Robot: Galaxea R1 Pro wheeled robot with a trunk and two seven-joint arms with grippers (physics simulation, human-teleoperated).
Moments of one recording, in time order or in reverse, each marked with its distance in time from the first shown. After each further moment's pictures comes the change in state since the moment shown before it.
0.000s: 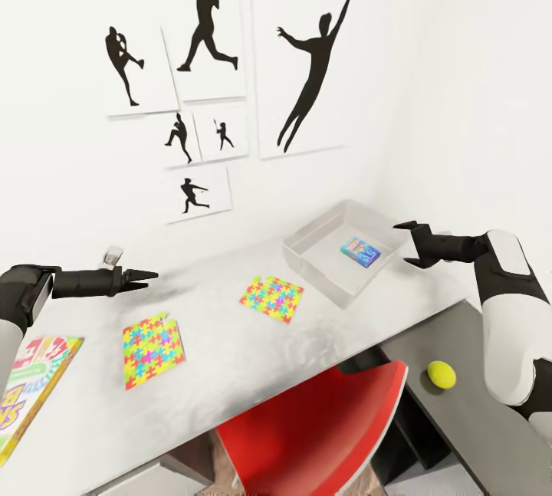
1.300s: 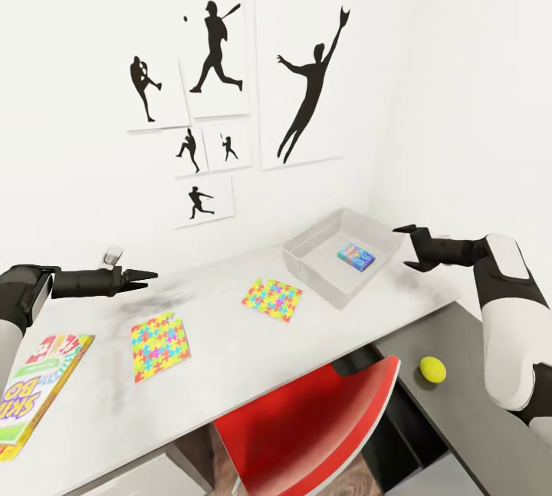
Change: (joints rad) left arm 0.000 0.002 0.000 0.000 0.000 -0.001 0.000; right arm 0.019 0.001 0.001 -0.007 0.002 0.002 0.003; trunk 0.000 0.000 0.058
